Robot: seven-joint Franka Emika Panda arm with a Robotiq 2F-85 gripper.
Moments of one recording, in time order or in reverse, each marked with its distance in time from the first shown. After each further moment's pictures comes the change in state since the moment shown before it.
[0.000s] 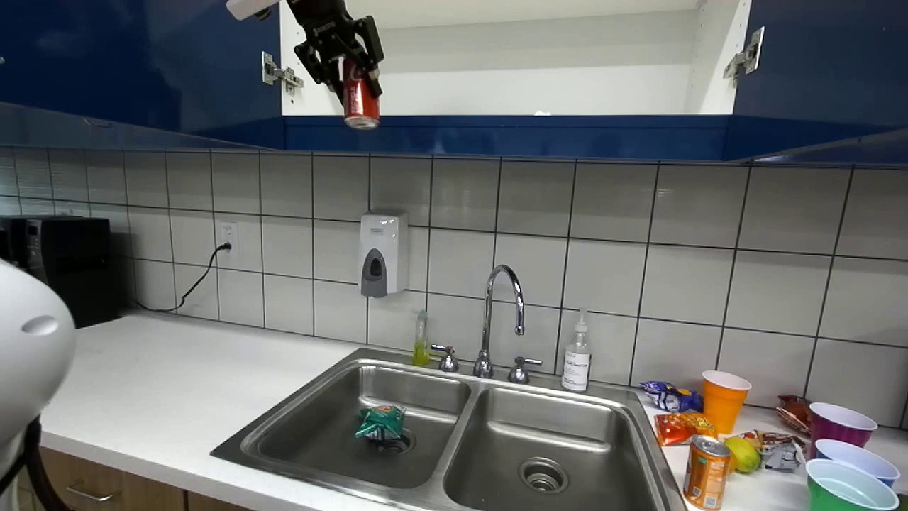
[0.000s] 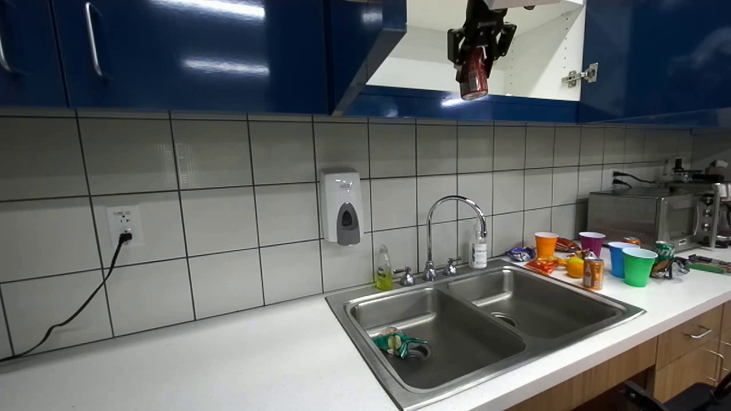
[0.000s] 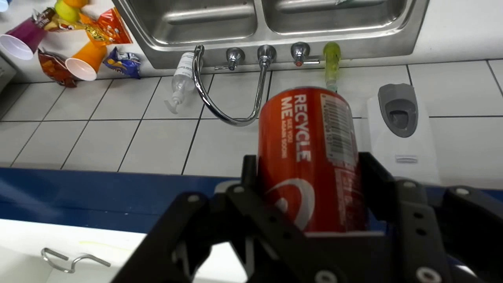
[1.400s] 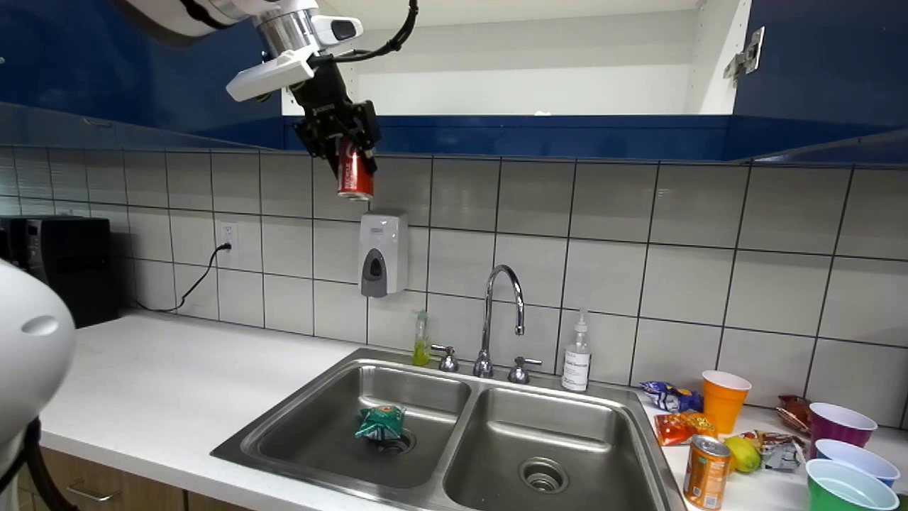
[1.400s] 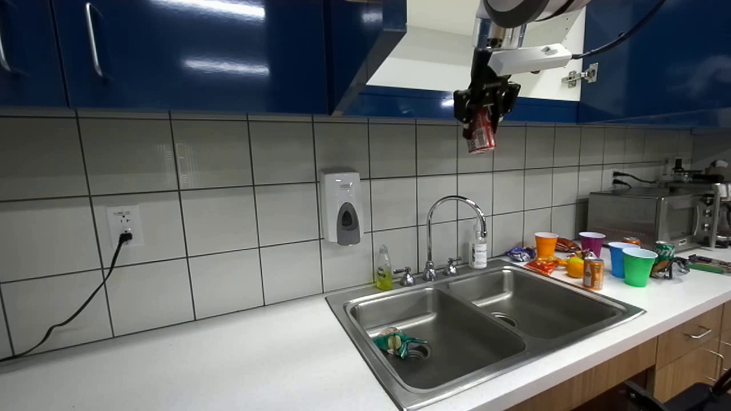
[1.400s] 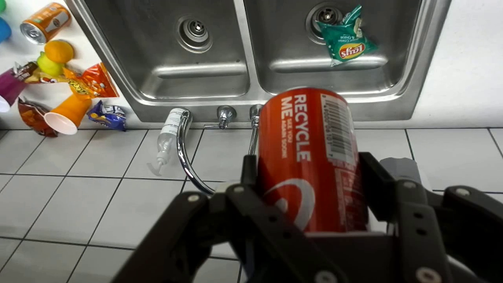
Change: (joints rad) arm 0.000 -0.045 -0.013 -0.286 0.011 0.135 0.000
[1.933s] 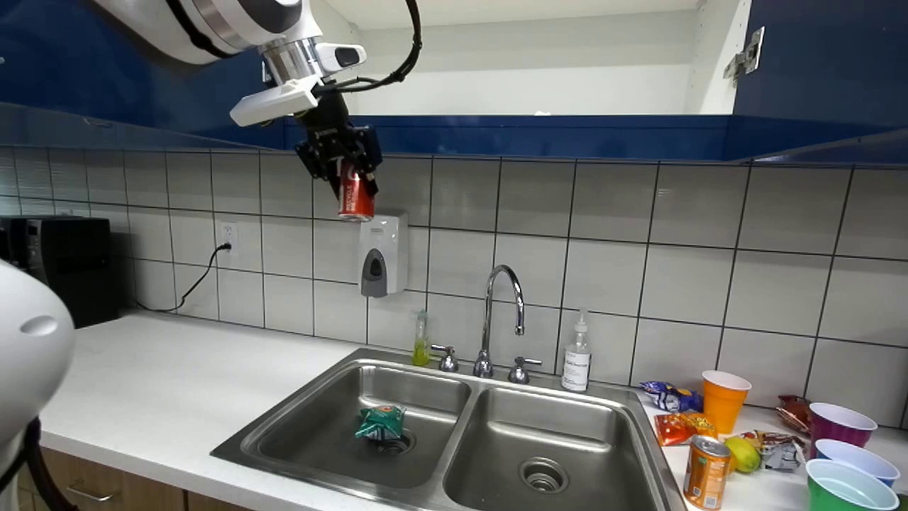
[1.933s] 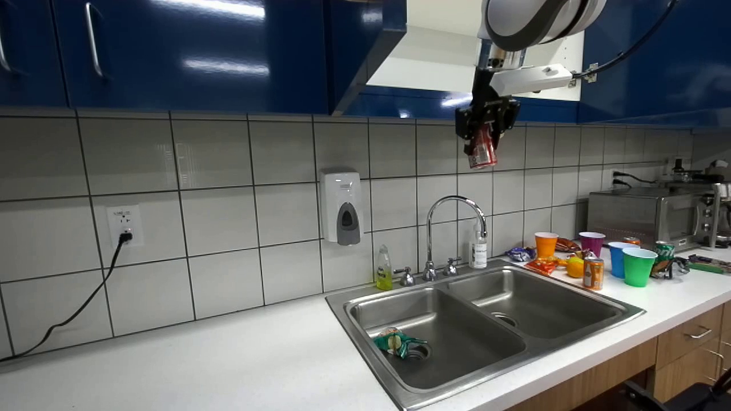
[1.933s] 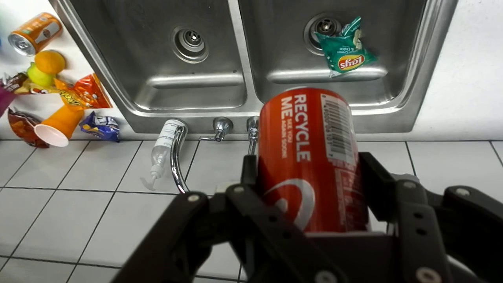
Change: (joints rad) arm -0.004 0.006 -0.009 -0.075 0.000 0.068 0.000
